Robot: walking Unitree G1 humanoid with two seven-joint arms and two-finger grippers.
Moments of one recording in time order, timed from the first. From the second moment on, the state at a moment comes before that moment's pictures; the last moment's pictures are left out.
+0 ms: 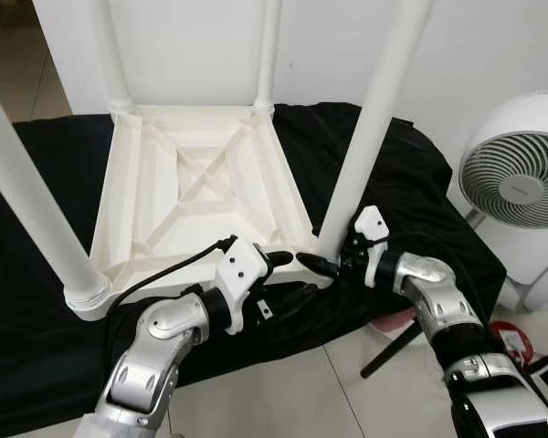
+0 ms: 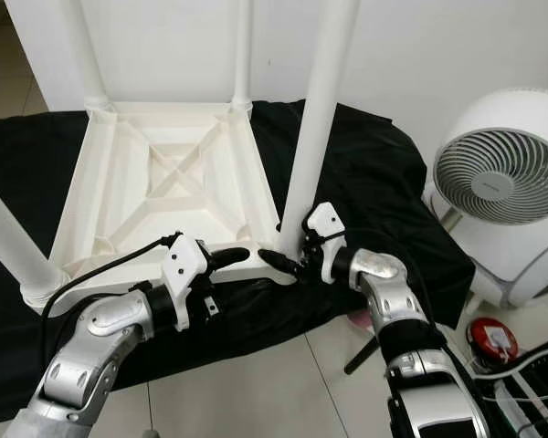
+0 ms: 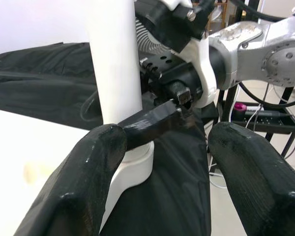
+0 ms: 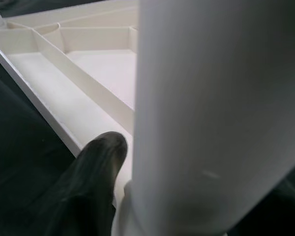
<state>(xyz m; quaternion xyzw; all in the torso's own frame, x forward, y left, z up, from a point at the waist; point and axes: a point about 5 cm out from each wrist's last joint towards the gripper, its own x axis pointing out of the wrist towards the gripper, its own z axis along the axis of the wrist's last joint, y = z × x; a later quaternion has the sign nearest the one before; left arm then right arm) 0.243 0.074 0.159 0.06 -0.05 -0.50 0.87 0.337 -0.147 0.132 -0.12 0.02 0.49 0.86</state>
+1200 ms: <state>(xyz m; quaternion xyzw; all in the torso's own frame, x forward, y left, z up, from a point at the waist) 0.240 0.073 0.154 0.06 -0.04 -0.50 0.86 0.306 -0.108 0.124 -0.01 -0.02 0.19 0.98</state>
